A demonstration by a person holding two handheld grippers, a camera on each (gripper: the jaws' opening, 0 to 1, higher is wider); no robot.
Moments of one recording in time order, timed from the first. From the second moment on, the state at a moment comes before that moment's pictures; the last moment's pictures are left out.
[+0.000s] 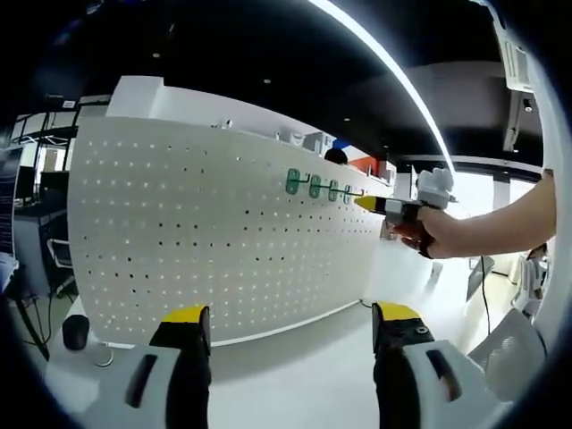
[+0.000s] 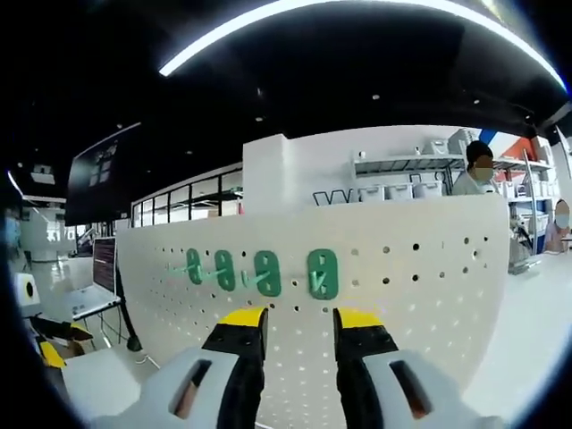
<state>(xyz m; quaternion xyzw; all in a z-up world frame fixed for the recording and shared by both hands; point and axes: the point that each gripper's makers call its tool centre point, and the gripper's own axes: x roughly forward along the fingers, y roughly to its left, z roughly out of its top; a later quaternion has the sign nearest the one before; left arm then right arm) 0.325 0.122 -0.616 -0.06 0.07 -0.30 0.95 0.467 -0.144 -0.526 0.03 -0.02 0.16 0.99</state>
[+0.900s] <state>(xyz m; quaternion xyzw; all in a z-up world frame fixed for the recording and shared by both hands) 0.328 0.125 -0.598 -0.05 0.04 -0.30 0.95 0.405 -0.138 -0.546 -0.02 -0.02 0.23 0.97</state>
